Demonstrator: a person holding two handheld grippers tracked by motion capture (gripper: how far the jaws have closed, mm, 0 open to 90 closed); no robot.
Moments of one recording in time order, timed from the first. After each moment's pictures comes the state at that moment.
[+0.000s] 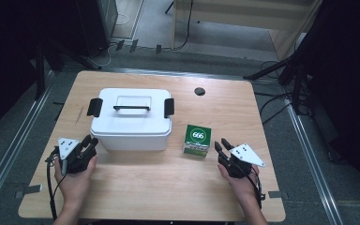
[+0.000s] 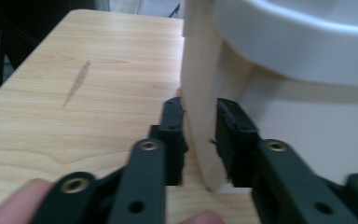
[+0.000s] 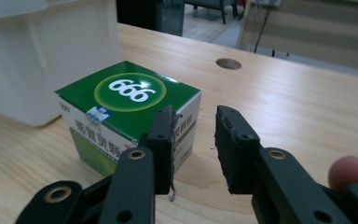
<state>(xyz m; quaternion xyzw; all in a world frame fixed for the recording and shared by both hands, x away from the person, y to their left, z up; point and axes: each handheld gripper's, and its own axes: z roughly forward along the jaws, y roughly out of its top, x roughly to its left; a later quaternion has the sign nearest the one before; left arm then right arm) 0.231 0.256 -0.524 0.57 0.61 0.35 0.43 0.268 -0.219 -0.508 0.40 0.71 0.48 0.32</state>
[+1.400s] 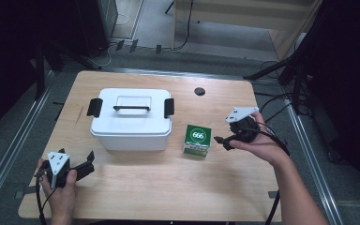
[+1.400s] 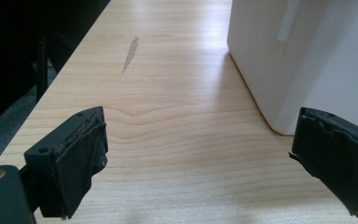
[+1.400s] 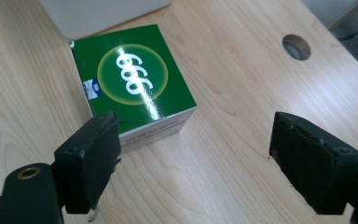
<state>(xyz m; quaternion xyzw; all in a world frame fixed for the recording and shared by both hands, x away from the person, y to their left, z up) 0.206 0.278 -0.548 0.58 0.61 0.39 0.38 0.354 -0.224 -0.421 0.22 0.91 0.29 0.18</state>
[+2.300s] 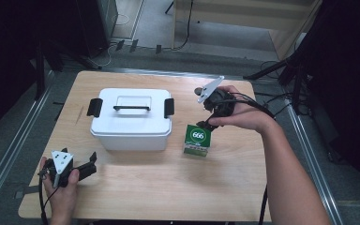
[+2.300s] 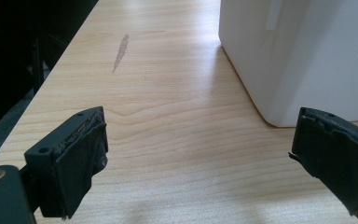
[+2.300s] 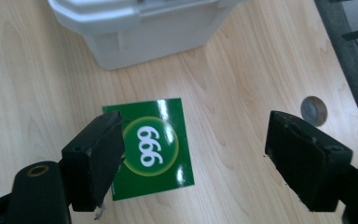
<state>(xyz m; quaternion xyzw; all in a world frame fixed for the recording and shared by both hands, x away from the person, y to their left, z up) 0.210 0.273 -0.550 0.60 0.59 0.38 0.37 0.391 -0.144 -0.361 0.11 0.96 0.22 0.13</state>
